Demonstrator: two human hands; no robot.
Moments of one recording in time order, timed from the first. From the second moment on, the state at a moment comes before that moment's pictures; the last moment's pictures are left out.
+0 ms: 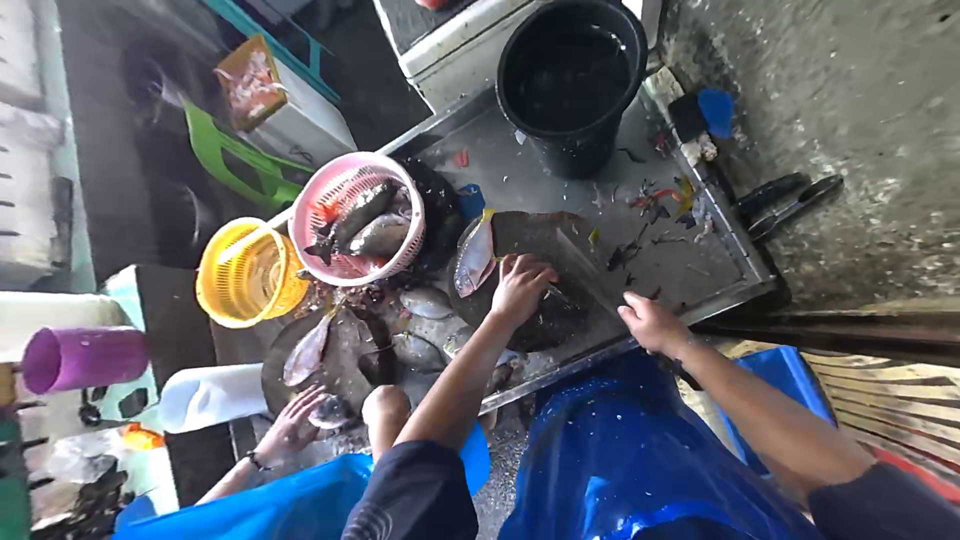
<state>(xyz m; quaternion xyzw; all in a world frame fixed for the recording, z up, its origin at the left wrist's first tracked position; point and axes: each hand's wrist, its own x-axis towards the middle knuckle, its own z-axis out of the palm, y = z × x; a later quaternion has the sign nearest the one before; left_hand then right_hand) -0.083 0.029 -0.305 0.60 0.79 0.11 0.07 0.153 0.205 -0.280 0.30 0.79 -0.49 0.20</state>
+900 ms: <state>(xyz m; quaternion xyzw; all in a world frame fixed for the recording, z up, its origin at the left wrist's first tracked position) -0.037 0.035 -0.323 -0.07 0.90 0.39 0.20 0.087 0.186 -0.311 0.31 0.76 -0.51 0.24</state>
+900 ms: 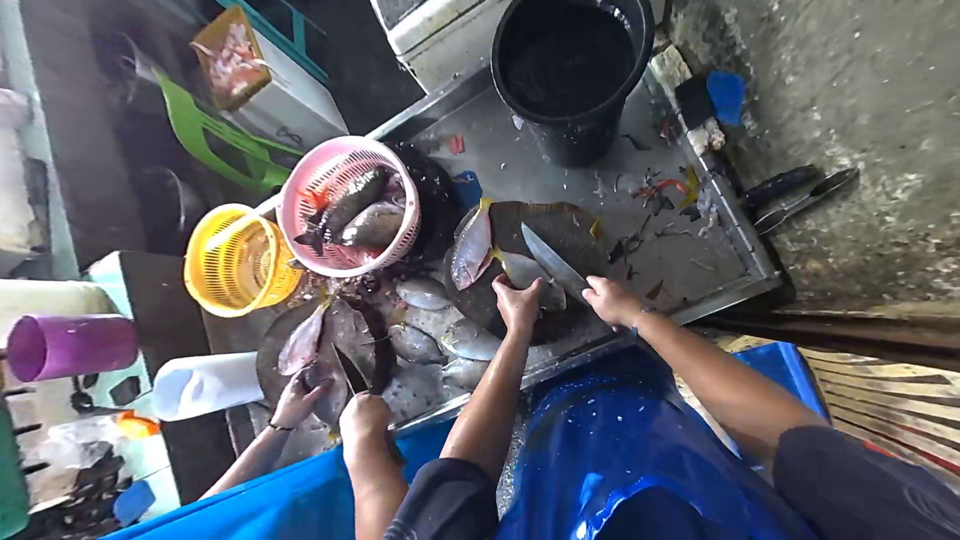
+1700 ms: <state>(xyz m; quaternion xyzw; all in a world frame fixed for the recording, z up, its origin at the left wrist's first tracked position) -0.115 0.076 -0.299 0.29 0.87 0.34 0.22 0.197 0.210 -0.311 0.40 0.82 -0.41 0.00</state>
